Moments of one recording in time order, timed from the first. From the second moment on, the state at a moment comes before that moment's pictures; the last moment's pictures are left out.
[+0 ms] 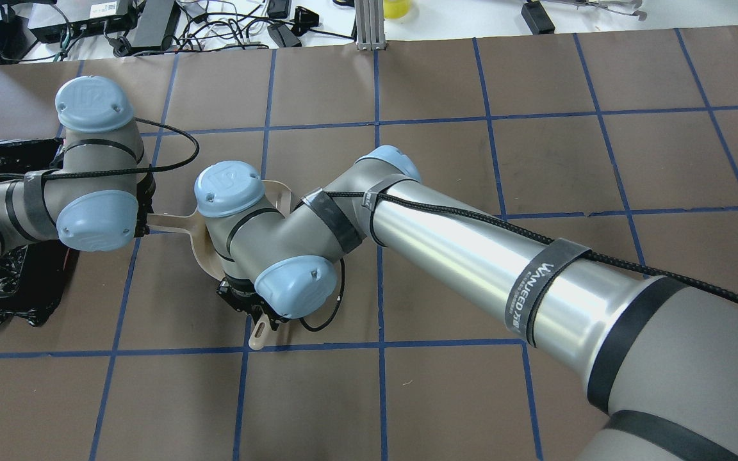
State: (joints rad) left arm -1.40 -1.79 -1.97 -0.90 1.87 -1.39; right arm 2.28 -1.00 1.51 -1.95 -1.33 0.97
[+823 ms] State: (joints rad) left arm -1.40 -1.79 -1.96 -0.90 1.86 -1.38; right arm 2.28 -0.97 1.49 -2.03 -1.31 0.95
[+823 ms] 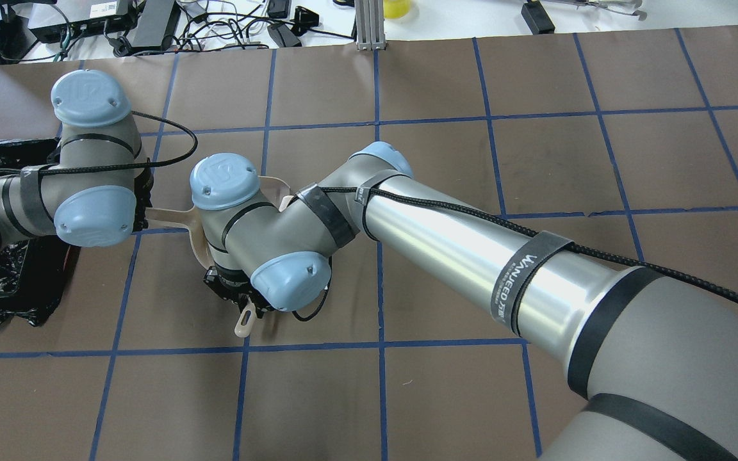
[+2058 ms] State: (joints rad) left arm -1.40 -1.79 -1.94 -0.90 1.80 -1.38; right arm 2.18 -1.09 1.50 -1.78 -1.40 0.70
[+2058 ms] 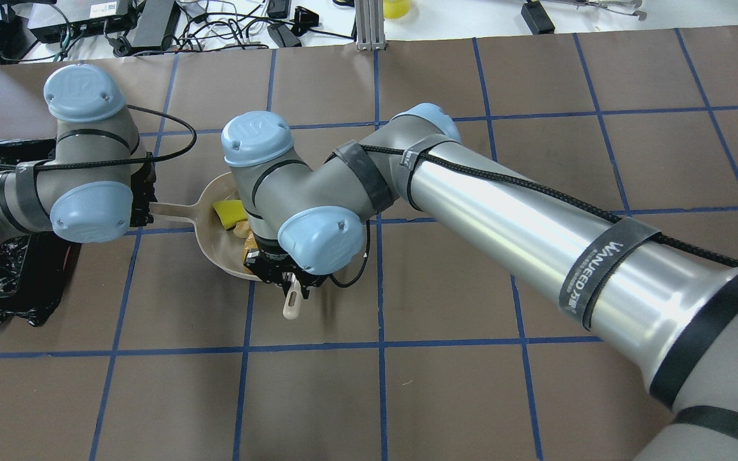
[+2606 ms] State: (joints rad) left arm -1.39 -1.77 -1.86 -0.98 1.67 -1.37; right arm 2.01 -1.20 1.52 -1.58 -1.47 0.48
